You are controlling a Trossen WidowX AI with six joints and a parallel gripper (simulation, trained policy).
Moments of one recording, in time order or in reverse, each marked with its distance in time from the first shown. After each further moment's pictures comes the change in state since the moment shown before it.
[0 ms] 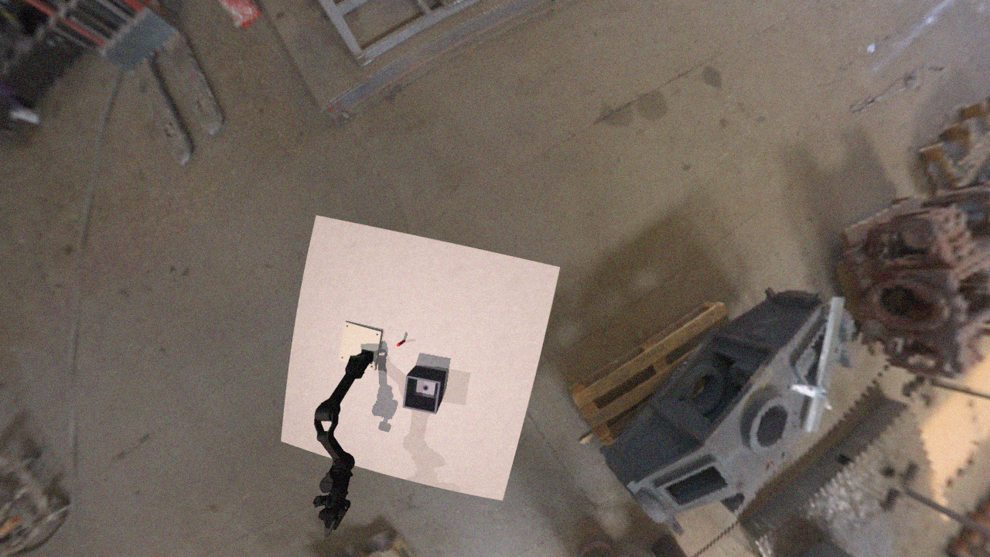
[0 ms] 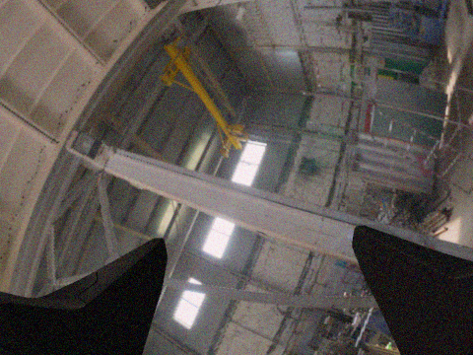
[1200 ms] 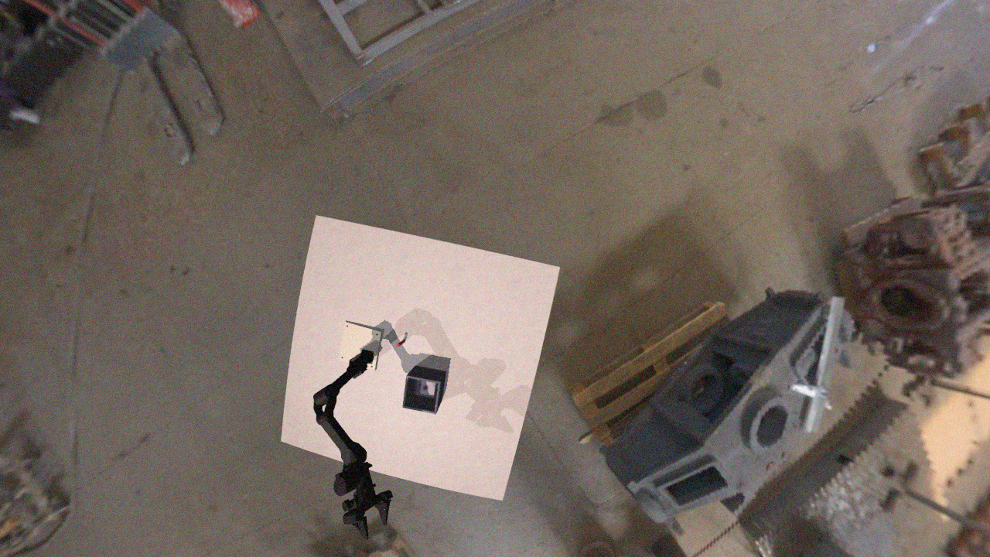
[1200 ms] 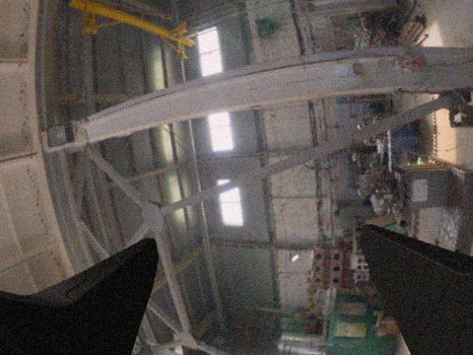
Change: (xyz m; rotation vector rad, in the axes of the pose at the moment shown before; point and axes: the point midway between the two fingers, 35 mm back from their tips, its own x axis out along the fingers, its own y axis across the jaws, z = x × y) arm -0.071 0.177 -0.184 0.518 0.449 -0.140
